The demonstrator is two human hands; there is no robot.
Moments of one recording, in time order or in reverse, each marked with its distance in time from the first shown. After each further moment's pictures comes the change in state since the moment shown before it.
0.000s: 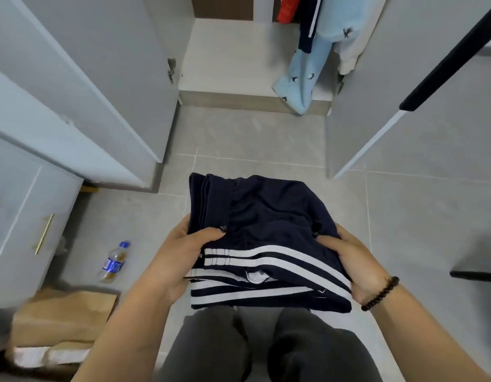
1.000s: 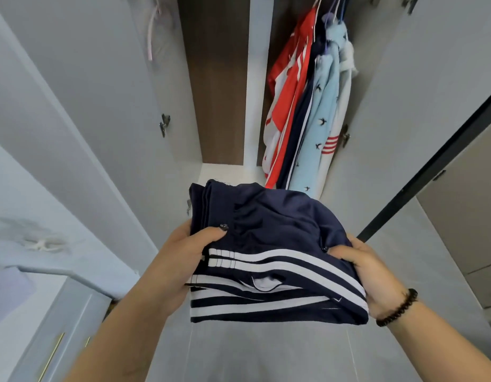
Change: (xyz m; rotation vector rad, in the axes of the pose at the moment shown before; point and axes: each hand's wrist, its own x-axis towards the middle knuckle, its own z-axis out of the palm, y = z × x) left_hand -0.192 0.382 0.031 0.096 -0.181 0.327; right_hand -0.209 -0.350 0.164 0.016 -0.058 -0.308
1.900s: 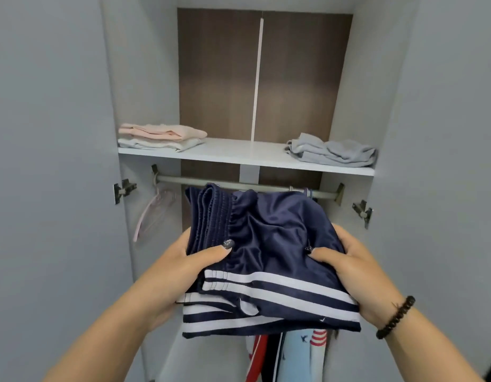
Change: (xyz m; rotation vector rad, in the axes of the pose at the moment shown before) left_hand 0.137 0.287 0.102 0.202 -0.144 0.535; right_hand 0.126 -0.348 0.032 -0.376 -0.058 -0.707
